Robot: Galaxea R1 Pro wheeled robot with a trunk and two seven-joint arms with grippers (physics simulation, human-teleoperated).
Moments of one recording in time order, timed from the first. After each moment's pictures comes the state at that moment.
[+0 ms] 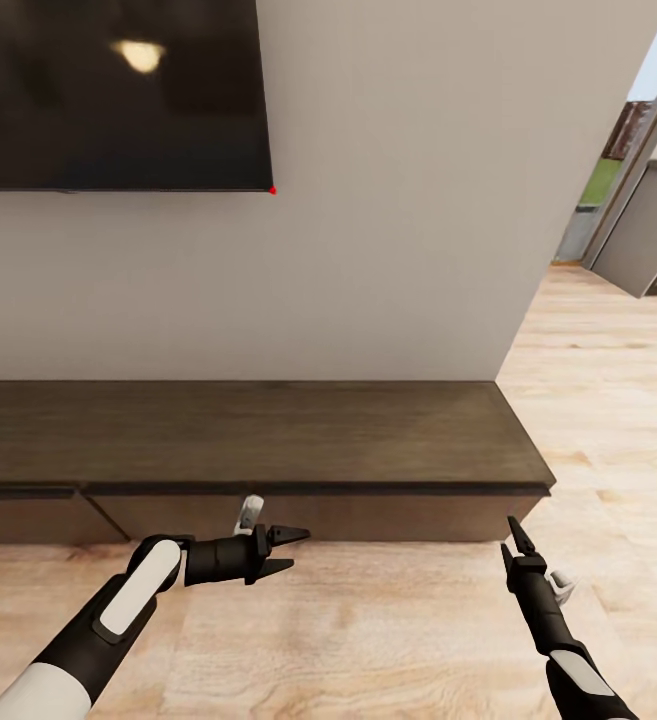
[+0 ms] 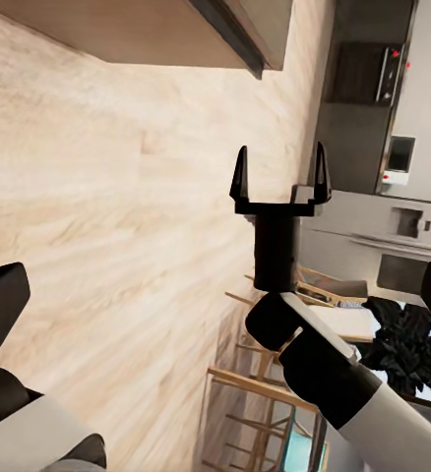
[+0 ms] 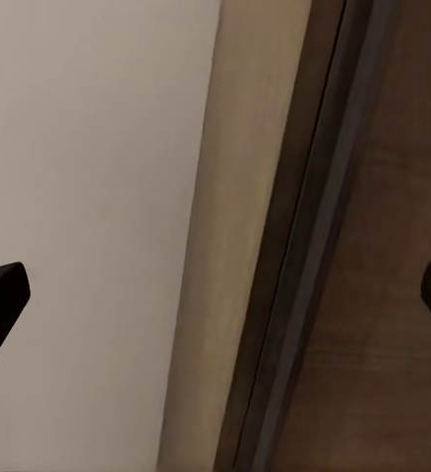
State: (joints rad) left arm -0.51 0.18 -0.32 -1.04 1.20 1.00 -0.36; right arm -0.50 -0.14 -0.43 -0.33 -1.17 0.10 0.96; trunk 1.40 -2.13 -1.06
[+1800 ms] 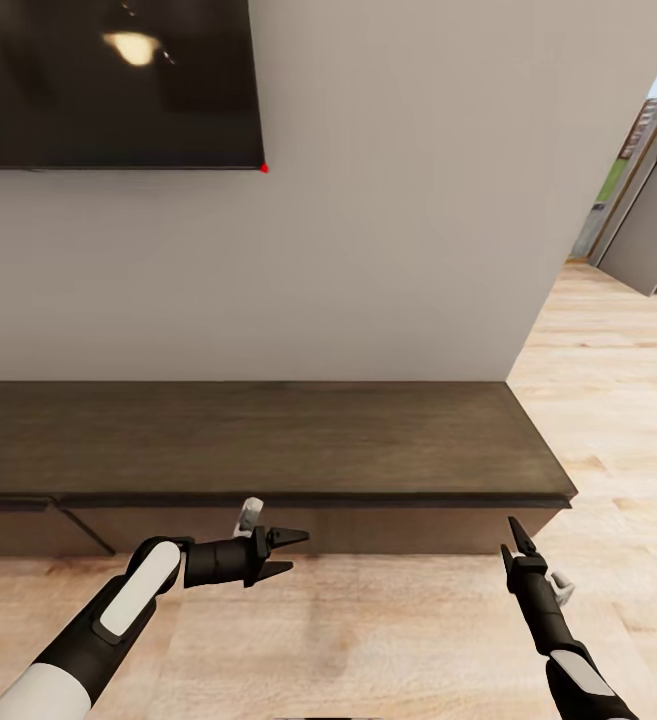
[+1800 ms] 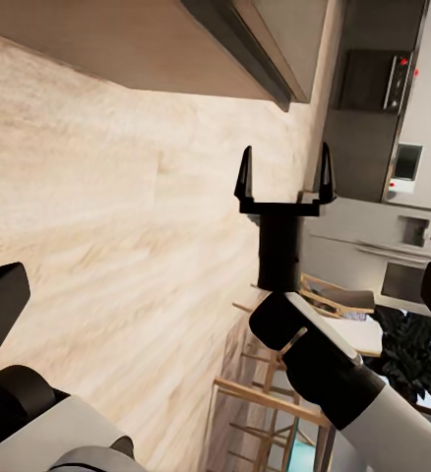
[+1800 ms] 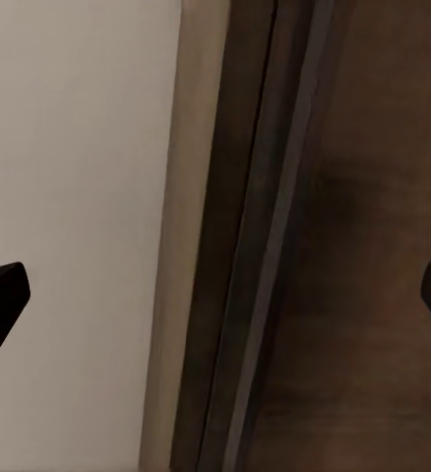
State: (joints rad) left arm -0.51 0.18 -0.32 -1.03 1.20 1.00 -0.36; right arm -0.50 -0.14 -0.43 -0.33 -1.18 0.11 0.95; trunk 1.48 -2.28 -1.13
